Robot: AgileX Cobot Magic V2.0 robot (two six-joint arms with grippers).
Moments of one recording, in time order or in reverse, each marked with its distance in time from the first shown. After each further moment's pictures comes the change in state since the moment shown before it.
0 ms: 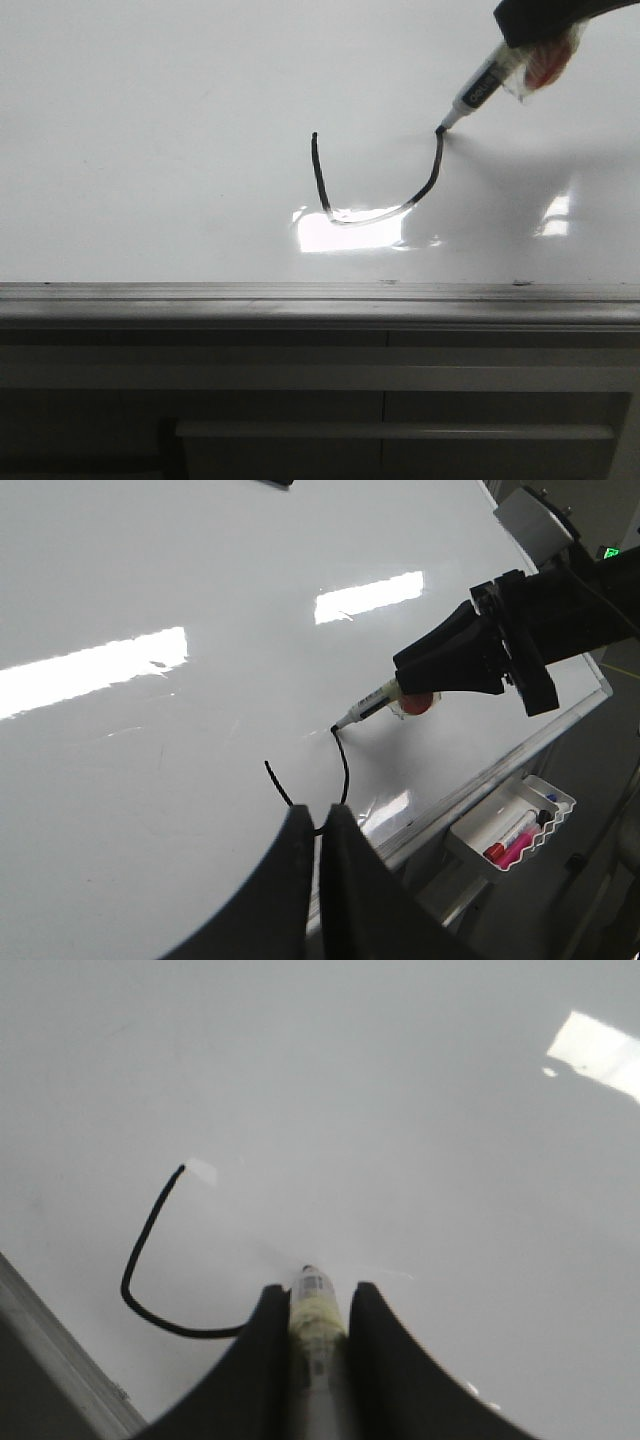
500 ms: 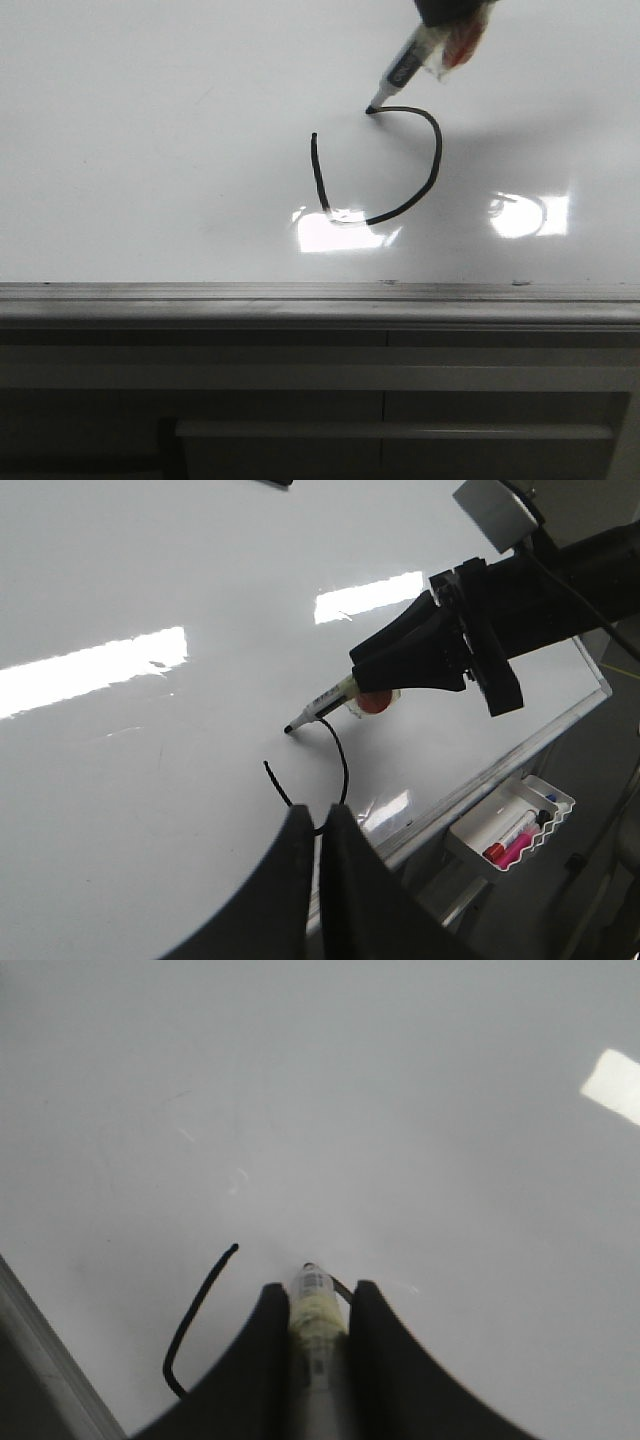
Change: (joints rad) left arm 0.000 0.000 0.000 0.000 0.000 0.000; right arm 0.089 0.131 -0.085 -0.009 -0.053 0.000
